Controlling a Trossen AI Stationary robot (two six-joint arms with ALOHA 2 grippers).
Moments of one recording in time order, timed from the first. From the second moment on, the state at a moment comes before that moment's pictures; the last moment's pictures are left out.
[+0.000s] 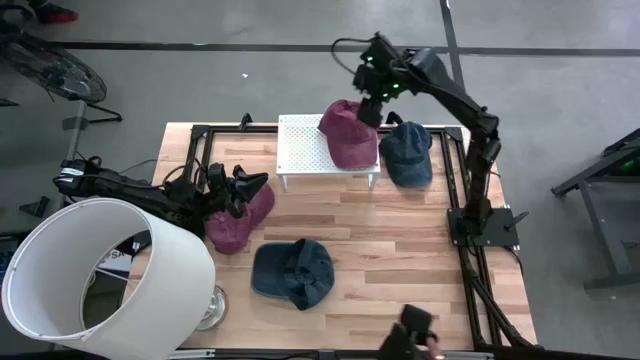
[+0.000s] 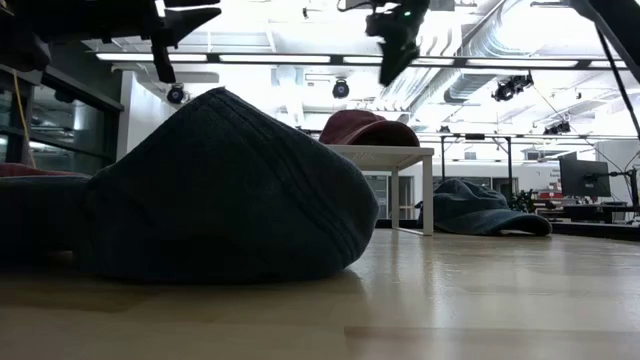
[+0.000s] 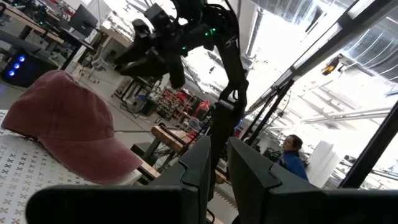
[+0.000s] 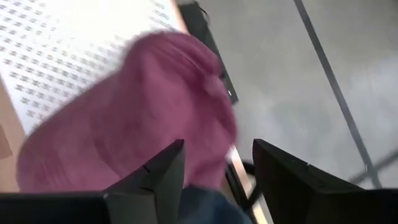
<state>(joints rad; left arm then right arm) -0.14 0.85 0.24 1.05 -0.46 -0.48 -0.66 1.92 2.31 -1.39 0.08 -0.29</state>
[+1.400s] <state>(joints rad) -0.14 0.85 0.24 0.97 -0.55 -0.45 -1.15 2.09 2.31 -1.45 -0.16 -0.31</state>
